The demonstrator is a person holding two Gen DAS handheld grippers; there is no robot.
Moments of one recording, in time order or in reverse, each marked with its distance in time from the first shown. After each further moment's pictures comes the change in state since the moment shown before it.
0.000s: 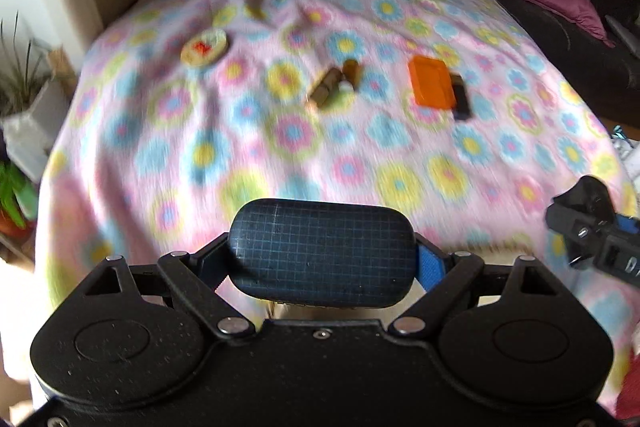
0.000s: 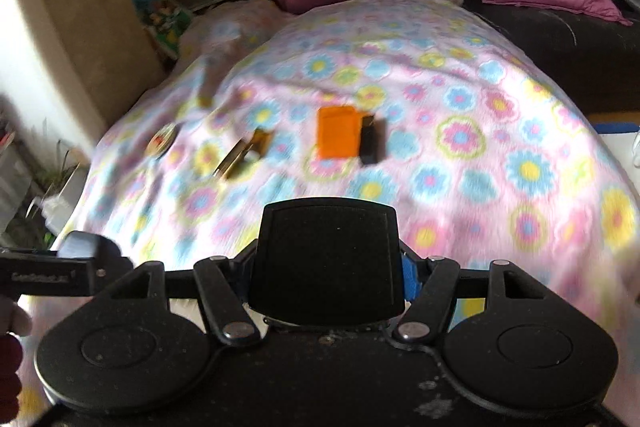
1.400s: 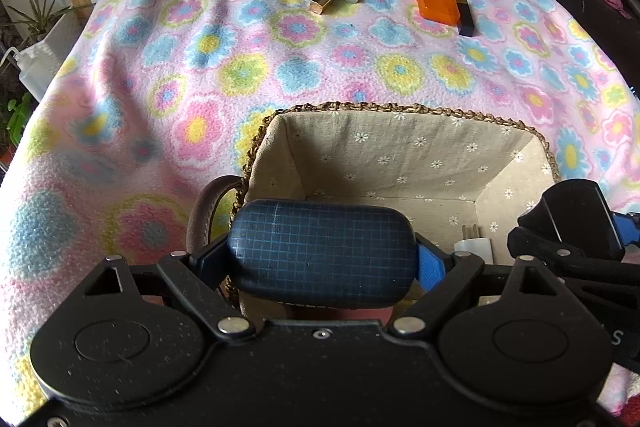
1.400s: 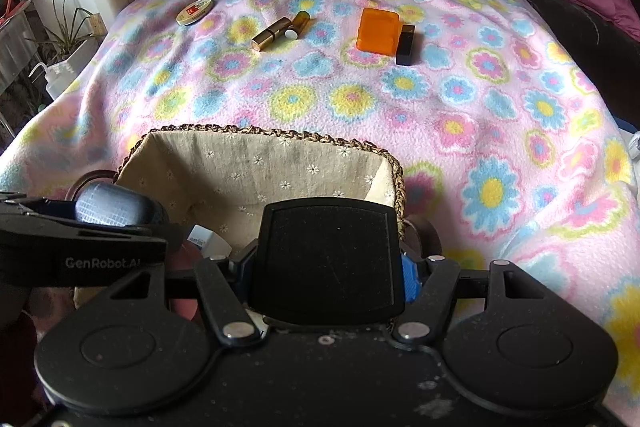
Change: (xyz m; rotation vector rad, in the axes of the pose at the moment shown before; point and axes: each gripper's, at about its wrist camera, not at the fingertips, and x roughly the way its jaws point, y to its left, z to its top) left arm 0.004 -0.017 -0.082 -0.019 0.091 0.067; right arm -0.013 0.047 -0.069 -0.203 0.217 -0.065
